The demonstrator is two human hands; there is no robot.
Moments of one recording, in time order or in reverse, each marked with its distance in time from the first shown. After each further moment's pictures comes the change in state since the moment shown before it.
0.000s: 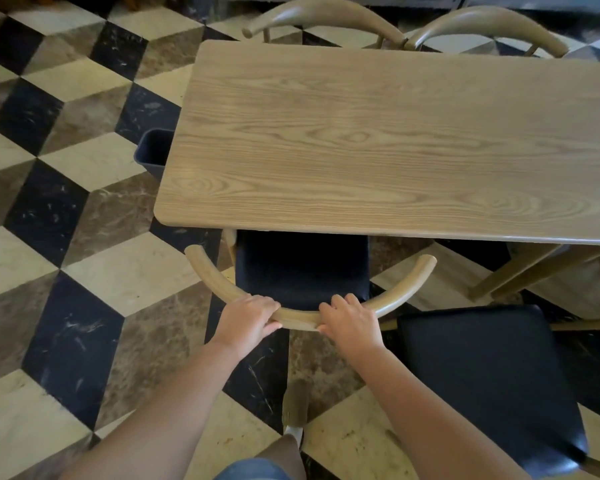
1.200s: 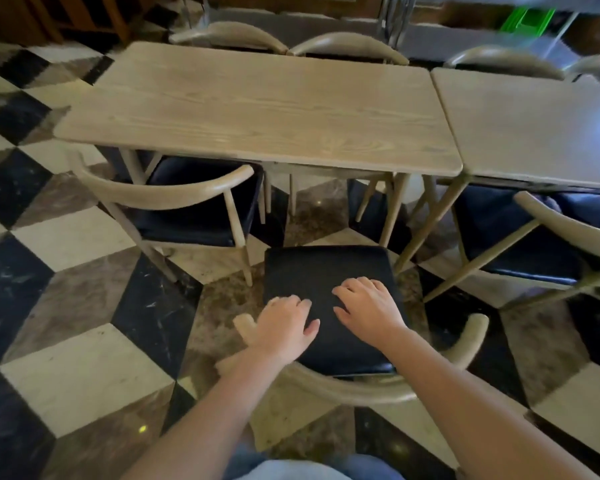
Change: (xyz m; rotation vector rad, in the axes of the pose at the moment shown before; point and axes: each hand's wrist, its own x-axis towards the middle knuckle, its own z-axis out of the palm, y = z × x) left_hand -0.093 0.547 0.177 0.010 0.188 -0.060; right_hand -0.399 0.344 0.067 -0.025 0.191 -0.079
